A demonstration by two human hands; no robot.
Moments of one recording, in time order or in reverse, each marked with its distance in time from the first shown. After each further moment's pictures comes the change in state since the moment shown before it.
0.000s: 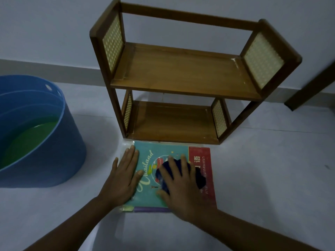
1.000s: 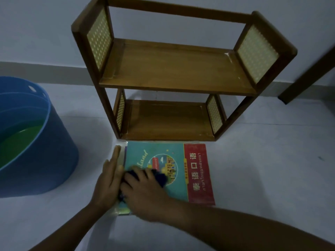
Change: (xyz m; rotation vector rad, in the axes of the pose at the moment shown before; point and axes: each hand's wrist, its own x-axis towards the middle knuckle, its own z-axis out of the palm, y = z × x) left_hand -0.009 -0.005 -0.006 -0.534 0.269 -0.097; right_hand 0.034 -0.066 0.017 0.053 0.092 -0.460
